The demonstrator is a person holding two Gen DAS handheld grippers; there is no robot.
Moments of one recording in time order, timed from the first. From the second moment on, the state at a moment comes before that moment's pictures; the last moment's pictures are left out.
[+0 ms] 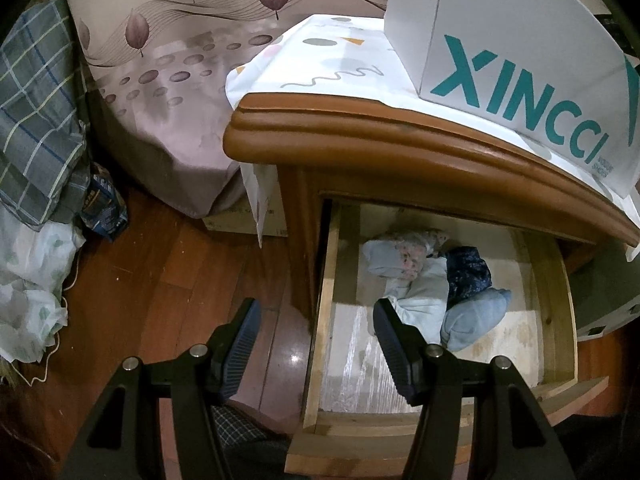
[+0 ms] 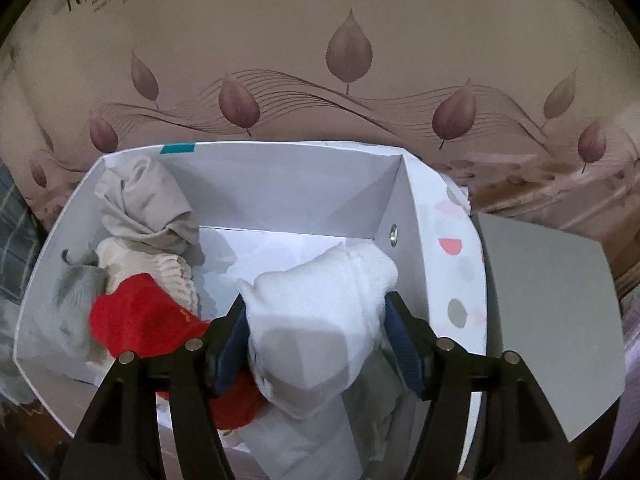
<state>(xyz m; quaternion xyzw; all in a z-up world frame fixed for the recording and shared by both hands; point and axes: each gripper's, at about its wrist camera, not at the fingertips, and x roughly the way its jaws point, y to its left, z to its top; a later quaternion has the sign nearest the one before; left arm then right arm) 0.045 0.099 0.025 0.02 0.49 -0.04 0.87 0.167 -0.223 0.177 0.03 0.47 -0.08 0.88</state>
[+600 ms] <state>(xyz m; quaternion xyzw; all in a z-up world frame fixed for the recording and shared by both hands) 0.047 0.113 0.022 0.00 0.50 -0.02 0.86 0.052 -0.176 0.213 -0.05 0.44 0.02 0.90</state>
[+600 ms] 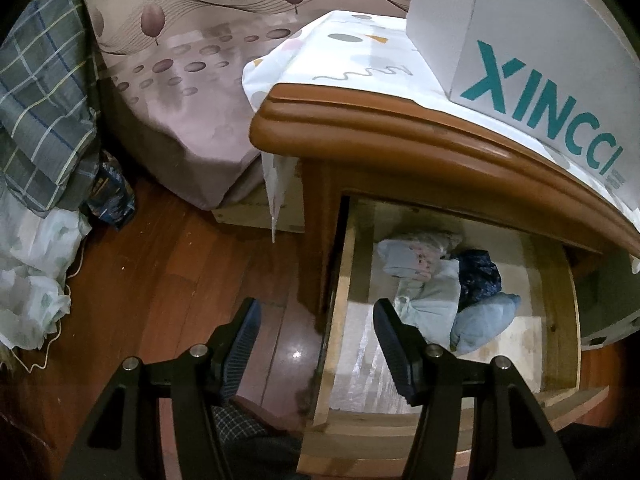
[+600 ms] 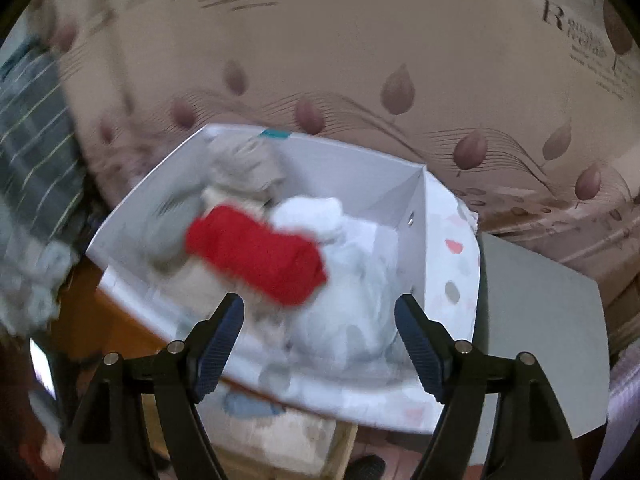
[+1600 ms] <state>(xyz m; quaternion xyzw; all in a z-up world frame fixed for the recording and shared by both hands) 0.056 0.169 0.012 -0.09 0.54 0.07 0.84 0.035 -0.074 -0.056 -0.30 0.57 0.24 0.73</state>
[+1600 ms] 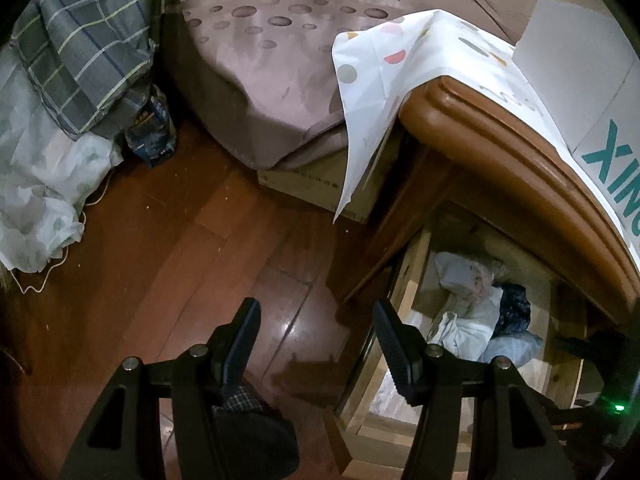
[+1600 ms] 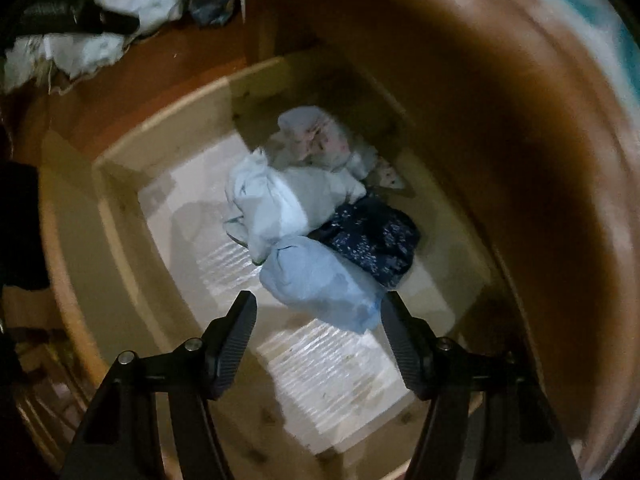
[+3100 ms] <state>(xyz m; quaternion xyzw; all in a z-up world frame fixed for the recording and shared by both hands) 0.056 0.117 -0.008 0.01 0.56 0.01 0.83 -0.006 -0.155 -0.056 -0.10 0.67 0.13 0.73</state>
